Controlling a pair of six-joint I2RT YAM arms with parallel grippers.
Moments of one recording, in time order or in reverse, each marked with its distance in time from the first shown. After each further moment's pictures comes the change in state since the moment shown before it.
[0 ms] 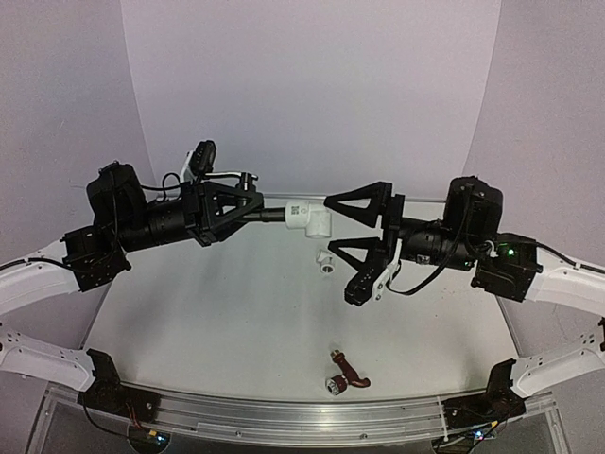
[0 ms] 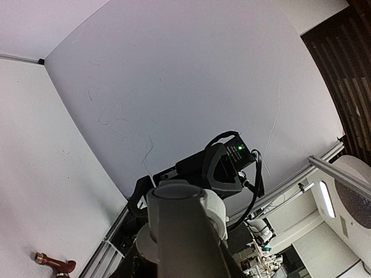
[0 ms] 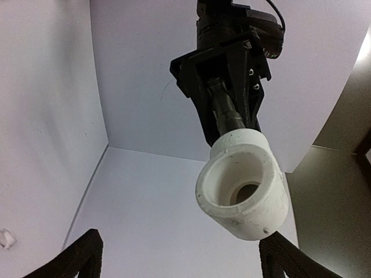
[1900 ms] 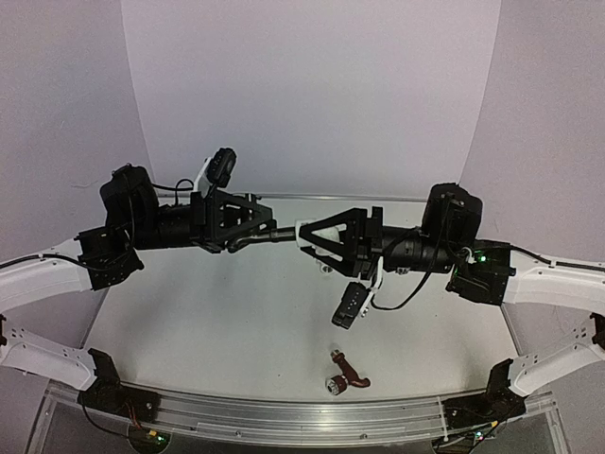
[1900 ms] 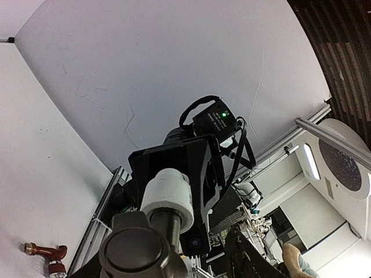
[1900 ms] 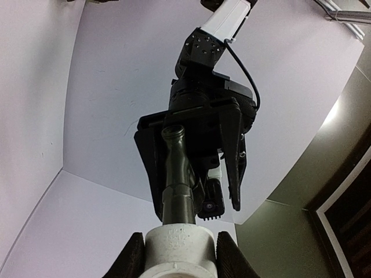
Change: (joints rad) left arm 0.009 0.067 -0.015 0.090 0.215 0.027; right arm 0.025 0.106 -0.020 0.210 -0.183 -0.213
